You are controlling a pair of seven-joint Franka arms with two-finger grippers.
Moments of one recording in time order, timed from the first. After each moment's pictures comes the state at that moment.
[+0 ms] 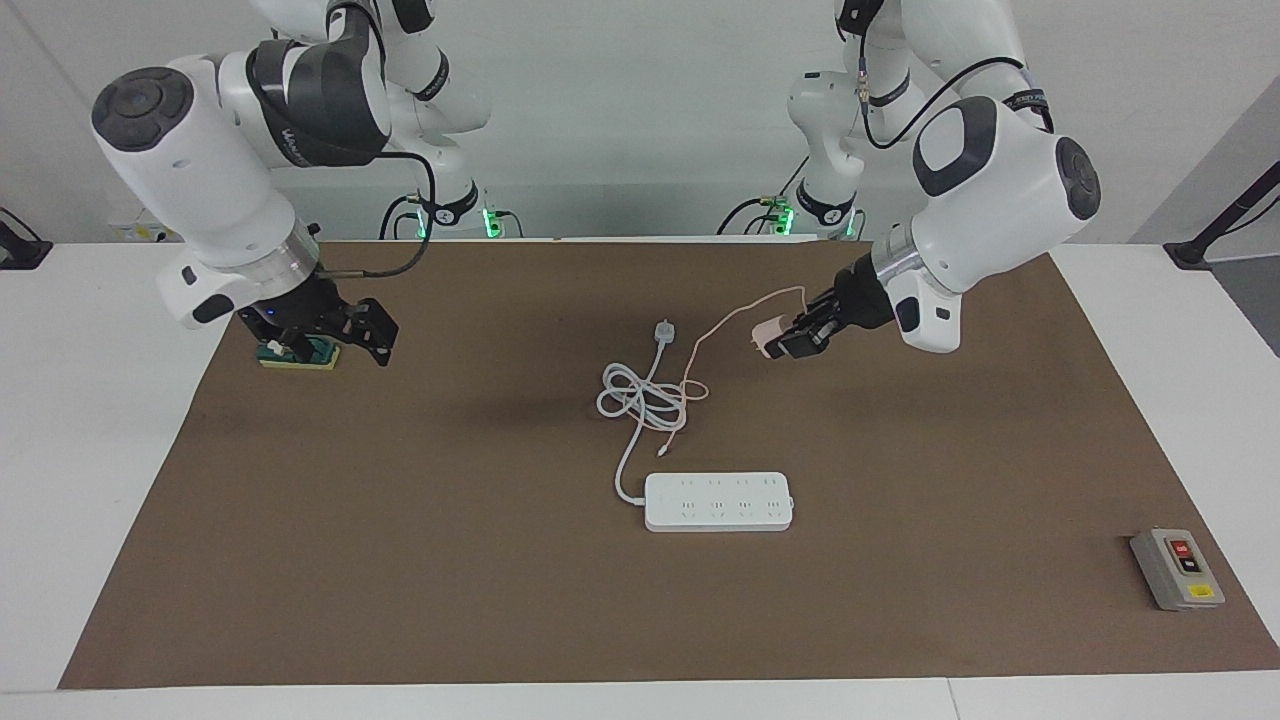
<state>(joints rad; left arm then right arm) -0.36 0.29 0.10 -1.42 -0.58 1.65 -1.03 0.05 0.26 -0.03 -1.33 0.03 1.53 0.07</state>
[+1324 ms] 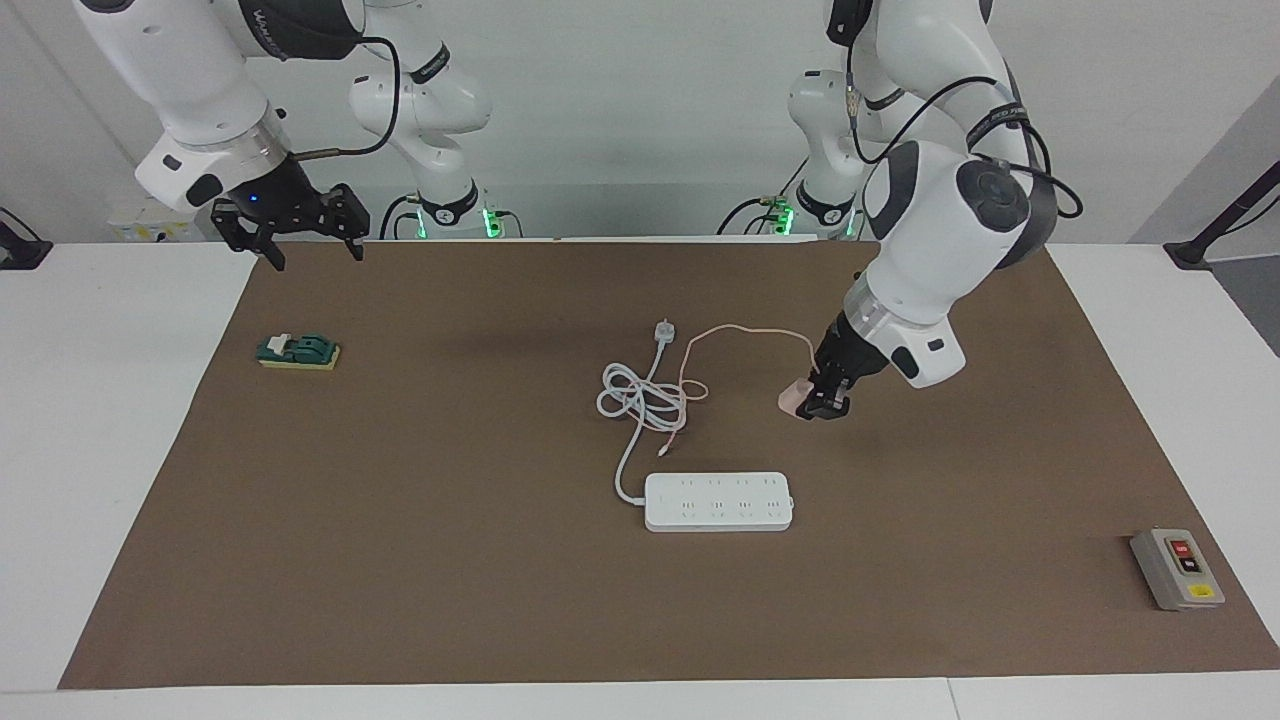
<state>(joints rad) -0.43 0.39 0.10 -1.42 -0.27 1.87 -1.45 0.01 -0.05 -0.03 -1.63 -0.01 1.49 -0.14</state>
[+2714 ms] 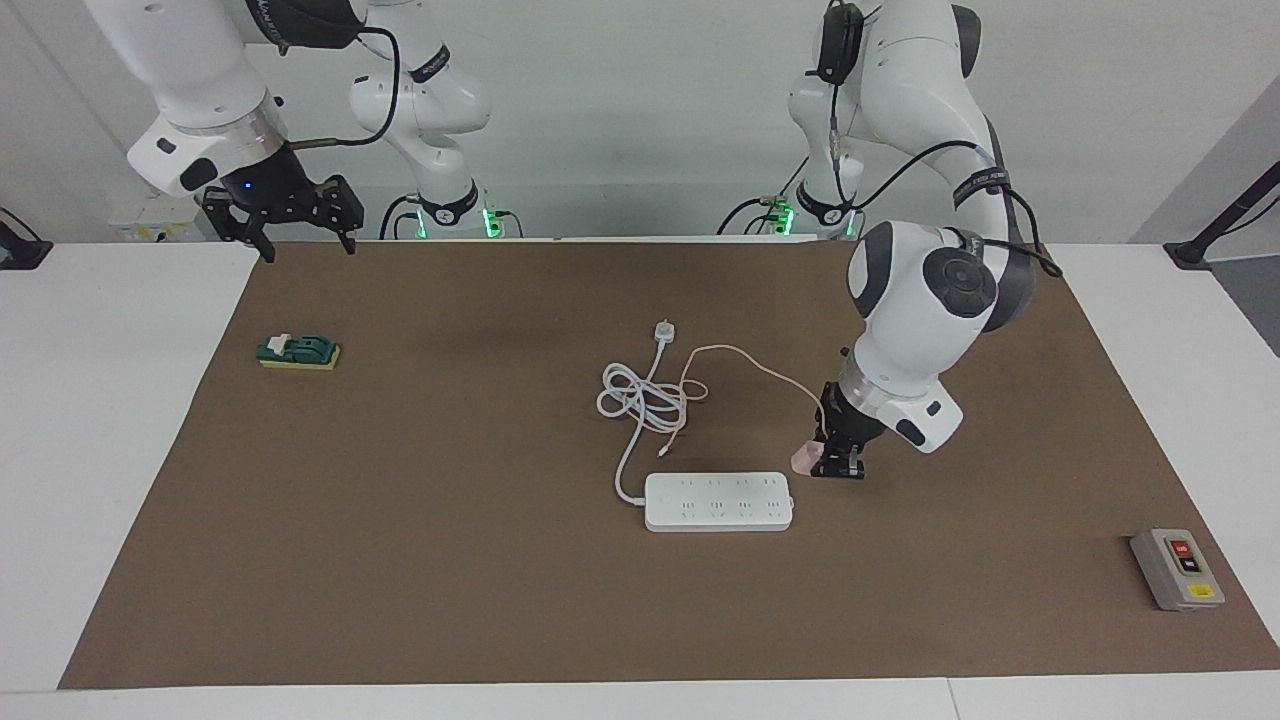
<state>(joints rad) -0.44 0.52 0.16 -1.36 -0.20 1.95 -1.63 0.01 -0.07 -0.02 -1.63 -0.02 1.49 -0.14</state>
